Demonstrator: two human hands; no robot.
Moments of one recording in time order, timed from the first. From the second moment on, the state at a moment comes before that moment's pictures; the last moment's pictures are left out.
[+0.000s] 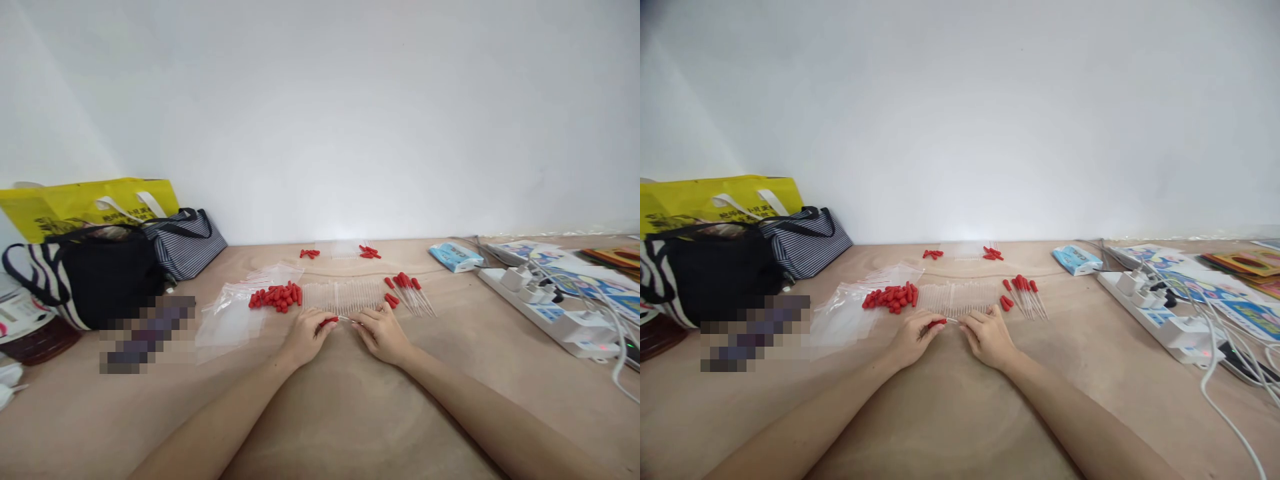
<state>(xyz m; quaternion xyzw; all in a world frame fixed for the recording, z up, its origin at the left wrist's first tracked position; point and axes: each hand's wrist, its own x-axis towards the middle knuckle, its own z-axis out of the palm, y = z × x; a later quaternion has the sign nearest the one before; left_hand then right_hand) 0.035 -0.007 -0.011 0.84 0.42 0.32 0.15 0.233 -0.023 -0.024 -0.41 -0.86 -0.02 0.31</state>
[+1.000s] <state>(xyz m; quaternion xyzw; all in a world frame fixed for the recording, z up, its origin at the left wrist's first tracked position) 0.037 -0.012 -0.012 0.92 0.31 0.24 0.05 0.226 -0.023 -0.025 -0.34 -0.88 0.00 0.32</state>
